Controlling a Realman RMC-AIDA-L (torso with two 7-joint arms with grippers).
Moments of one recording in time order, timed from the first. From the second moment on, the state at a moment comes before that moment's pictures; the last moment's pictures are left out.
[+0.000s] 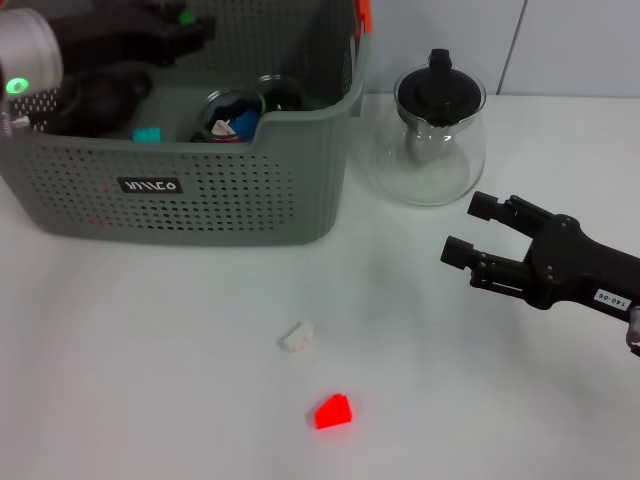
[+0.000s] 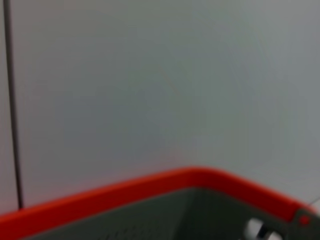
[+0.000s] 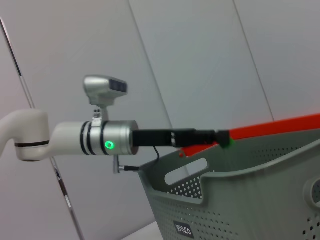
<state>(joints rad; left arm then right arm) -0.68 -2.04 0.71 0.82 1.95 1.10 -1.65 0.44 2.10 -0.71 -0.44 -1.69 -1.62 1.19</state>
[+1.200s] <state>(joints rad) -0.45 -2.07 0.53 0.69 1.43 1.71 -1.41 0.44 2.10 -0.70 -0.44 -1.69 -1.62 1.18</state>
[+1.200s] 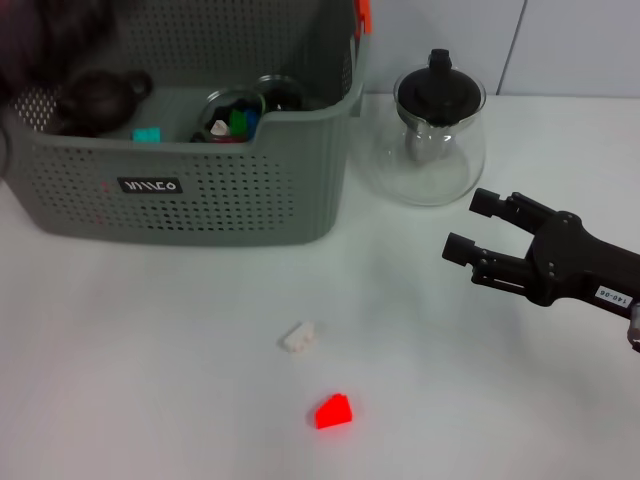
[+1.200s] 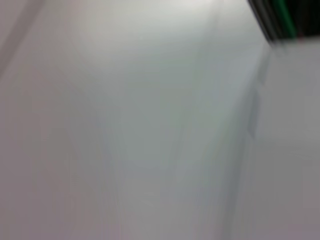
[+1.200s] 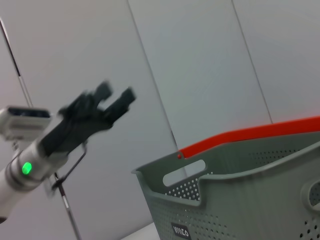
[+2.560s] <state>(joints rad) -0.44 -2.17 0.53 0.31 2.05 1.32 -0.66 0.43 2.09 -0.70 -0.44 -1.69 -1.62 1.19</state>
